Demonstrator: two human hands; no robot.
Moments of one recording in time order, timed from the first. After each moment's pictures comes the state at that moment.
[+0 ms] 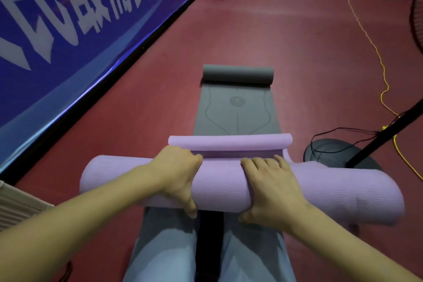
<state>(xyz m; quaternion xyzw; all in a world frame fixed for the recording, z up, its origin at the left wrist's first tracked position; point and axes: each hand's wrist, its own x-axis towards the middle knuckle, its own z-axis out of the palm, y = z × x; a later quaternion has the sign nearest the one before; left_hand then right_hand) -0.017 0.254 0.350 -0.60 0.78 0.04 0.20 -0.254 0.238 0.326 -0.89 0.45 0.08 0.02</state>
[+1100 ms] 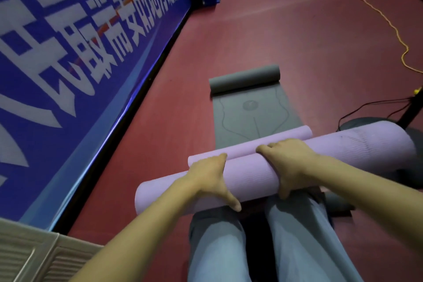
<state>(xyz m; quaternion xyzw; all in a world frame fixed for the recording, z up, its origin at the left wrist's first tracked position) 0.000 0.212 0.325 -0.66 0.72 0.19 0.12 -0.227 0.166 0.337 -0.89 0.43 0.15 0.07</state>
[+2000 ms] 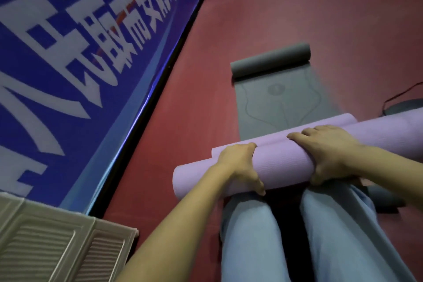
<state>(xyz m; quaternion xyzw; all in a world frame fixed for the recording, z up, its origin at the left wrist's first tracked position) 0.016 0.174 0.291 -0.66 0.73 0.15 0.10 -0.216 0.134 0.297 -0.88 0.45 0.14 0.07</state>
